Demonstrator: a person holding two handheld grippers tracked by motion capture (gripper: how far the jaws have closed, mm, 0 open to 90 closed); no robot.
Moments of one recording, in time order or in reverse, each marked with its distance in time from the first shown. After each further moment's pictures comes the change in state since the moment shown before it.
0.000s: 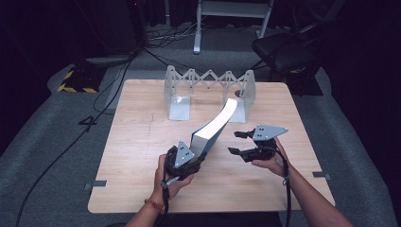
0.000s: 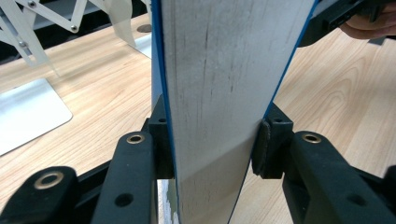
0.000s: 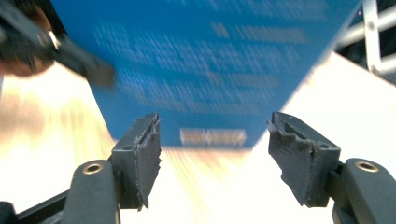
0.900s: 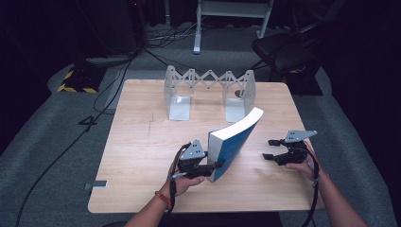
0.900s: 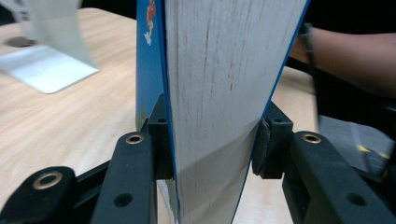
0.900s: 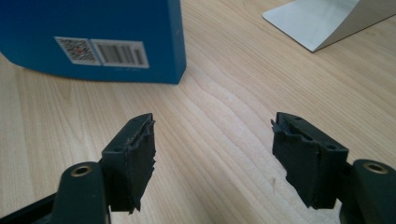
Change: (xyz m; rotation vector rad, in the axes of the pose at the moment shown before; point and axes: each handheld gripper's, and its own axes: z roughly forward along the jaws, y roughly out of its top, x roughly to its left) left arm -0.010 0.012 0.028 -0.045 -0.432 -0.022; right arm -0.065 -0.100 -0.061 0.167 -0.024 0.153
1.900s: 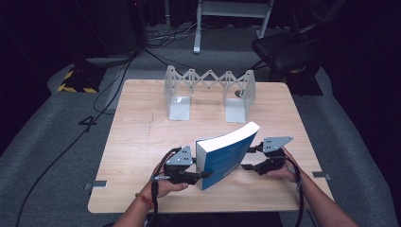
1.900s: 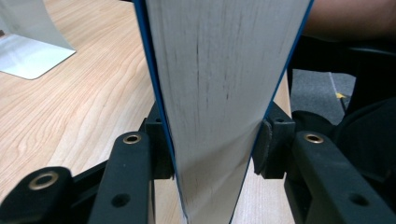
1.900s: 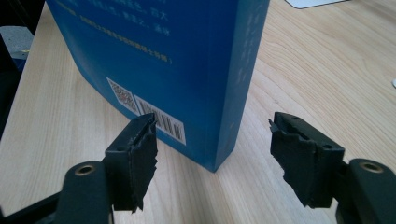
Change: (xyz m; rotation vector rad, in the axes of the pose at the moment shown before) left arm 0.003 -0.009 -0.037 0.117 -0.062 0.134; right arm 0.054 0.033 0.048 -0.046 0.199 -0.171
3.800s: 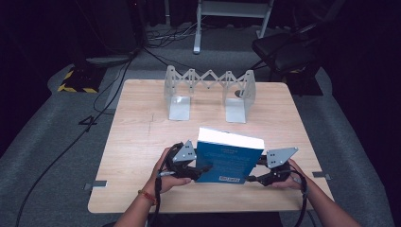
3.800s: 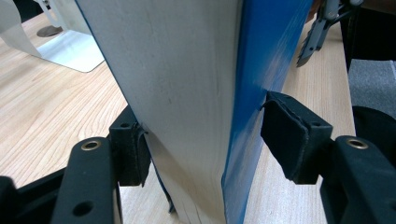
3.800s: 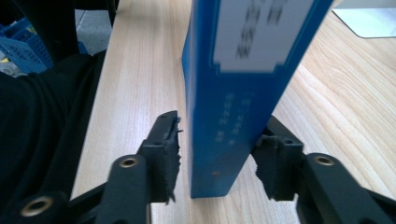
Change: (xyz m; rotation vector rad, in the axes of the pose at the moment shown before) left arm 0.010 0.006 0.008 0.044 0.154 0.026; right arm 0.039 0.007 -0.019 -0.007 0.119 -0.153
